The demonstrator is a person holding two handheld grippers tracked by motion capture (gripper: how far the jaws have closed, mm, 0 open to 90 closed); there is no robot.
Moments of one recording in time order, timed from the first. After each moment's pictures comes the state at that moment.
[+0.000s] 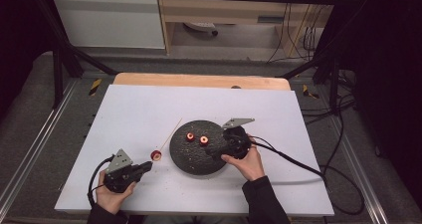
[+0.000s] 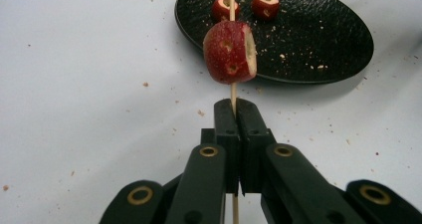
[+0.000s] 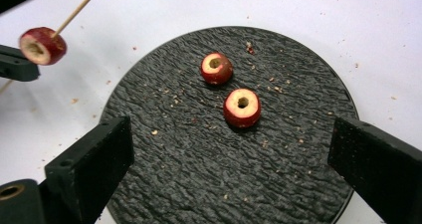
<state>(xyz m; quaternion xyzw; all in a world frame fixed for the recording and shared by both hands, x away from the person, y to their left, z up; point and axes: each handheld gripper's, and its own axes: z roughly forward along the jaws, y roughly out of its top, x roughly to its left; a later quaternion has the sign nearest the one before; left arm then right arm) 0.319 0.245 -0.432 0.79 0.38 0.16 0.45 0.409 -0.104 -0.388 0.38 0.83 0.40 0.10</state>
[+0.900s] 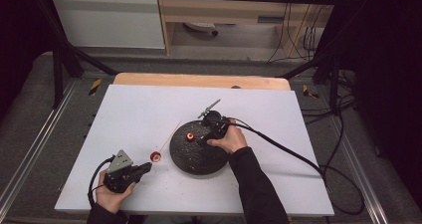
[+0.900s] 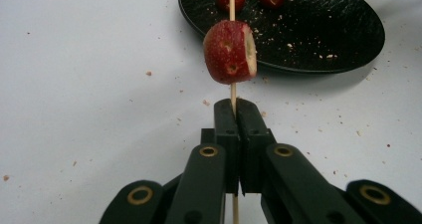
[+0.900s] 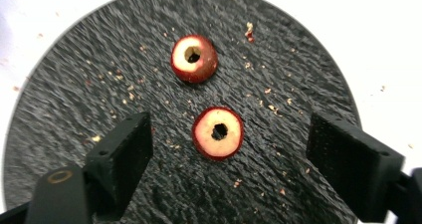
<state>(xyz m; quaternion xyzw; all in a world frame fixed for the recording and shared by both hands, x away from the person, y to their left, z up) 0.321 0.247 -0.437 0.80 0.38 0.16 0.44 0.473 -0.052 -0.395 0.31 0.92 0.24 0.08</state>
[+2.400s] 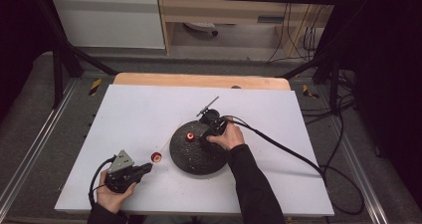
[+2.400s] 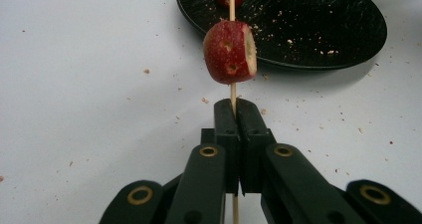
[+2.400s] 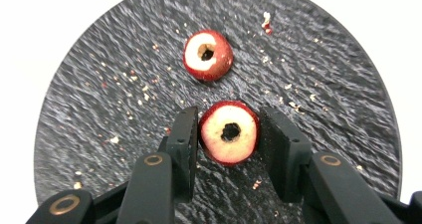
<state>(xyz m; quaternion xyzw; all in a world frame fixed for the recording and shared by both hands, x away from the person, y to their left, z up) 0.321 0.245 -0.439 0.80 0.38 0.16 0.43 0.481 -0.049 -0.394 0.34 0.91 0.24 0.02</state>
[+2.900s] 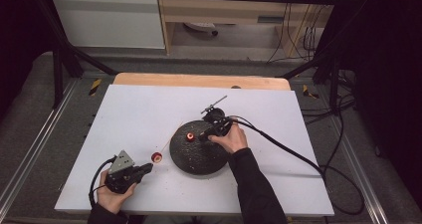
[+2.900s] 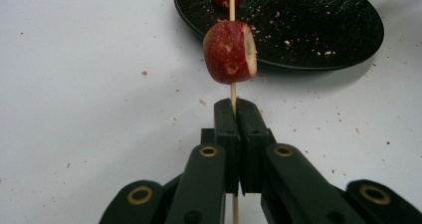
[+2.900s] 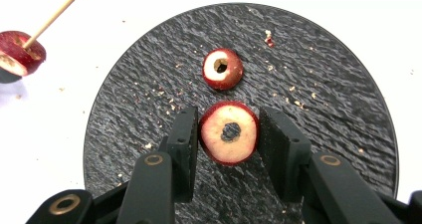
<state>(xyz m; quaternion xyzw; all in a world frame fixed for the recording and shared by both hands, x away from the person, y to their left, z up) 0.320 0.244 -0.438 0.80 0.38 0.16 0.43 0.466 -0.061 -0.379 0.37 0.88 0.29 0.01</state>
